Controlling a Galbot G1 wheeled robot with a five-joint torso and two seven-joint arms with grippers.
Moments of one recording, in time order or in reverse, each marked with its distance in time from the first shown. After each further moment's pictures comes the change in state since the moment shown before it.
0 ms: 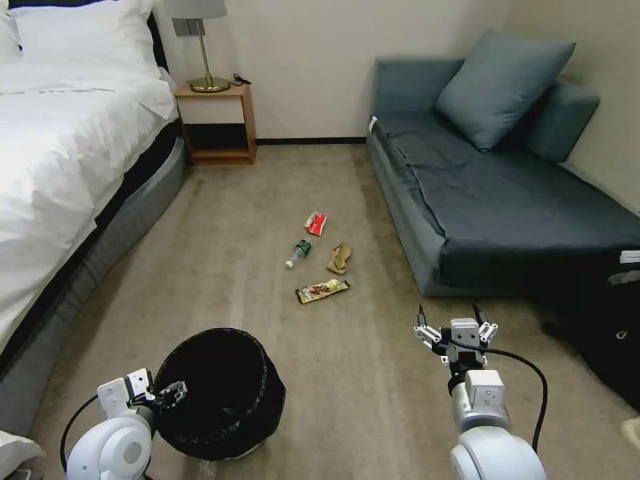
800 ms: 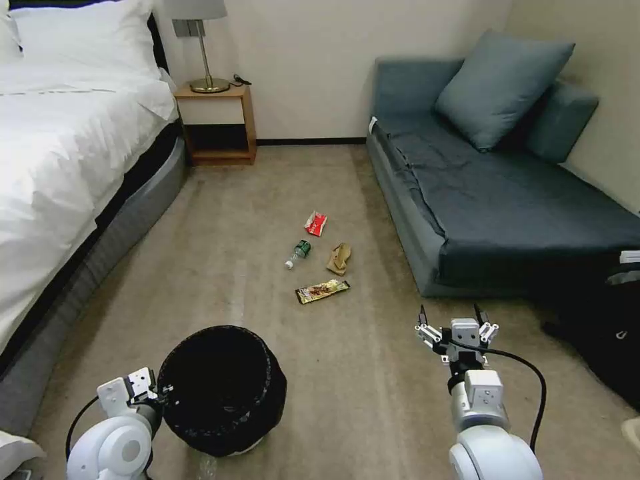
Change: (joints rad) left arm 0.003 -0.017 -0.029 -0.004 -0.048 0.006 0.001; right arm 0.006 -0.010 0.001 -0.023 0.028 0.054 0.026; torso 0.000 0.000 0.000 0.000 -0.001
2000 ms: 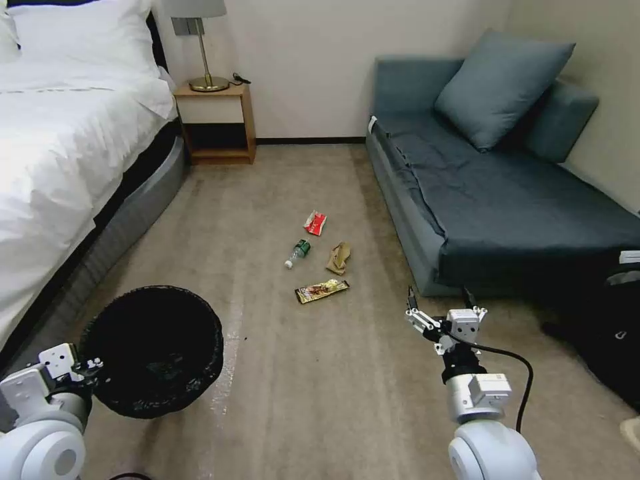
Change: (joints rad) left arm 0.053 -0.035 -0.260 -0.185 0.213 -0.029 0.118; right arm 0.040 -0.056 -0.025 -0.048 0.131 0.233 -0.073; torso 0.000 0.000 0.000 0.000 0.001
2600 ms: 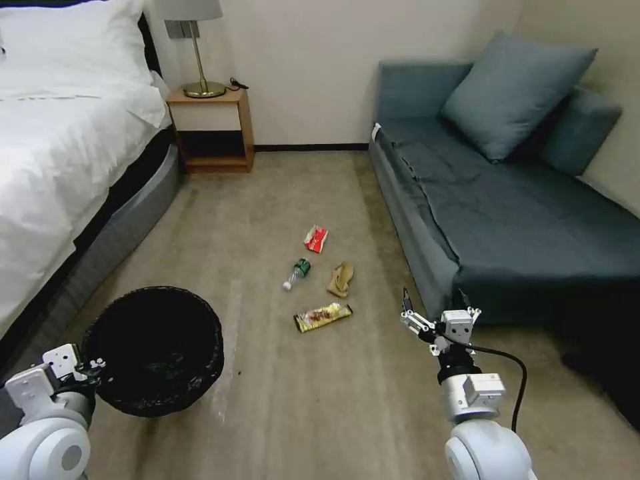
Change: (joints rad) left arm -0.025 -0.007 0.023 0.033 0.015 -0.011 0.001; right arm 0.008 0.002 -0.004 -0.024 -0.014 0.008 -0.005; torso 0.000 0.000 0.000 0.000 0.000
